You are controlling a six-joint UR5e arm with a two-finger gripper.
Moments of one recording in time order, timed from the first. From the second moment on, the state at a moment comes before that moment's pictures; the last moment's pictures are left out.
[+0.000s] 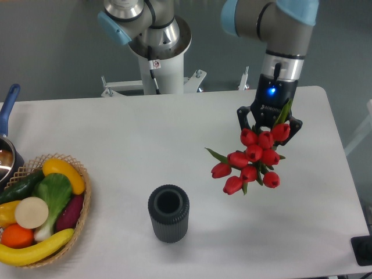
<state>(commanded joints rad) 2.80 -1.75 -1.82 -0.80 1.19 1.25</state>
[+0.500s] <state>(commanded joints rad) 2.66 -1.92 -1.81 -0.79 1.49 1.26</state>
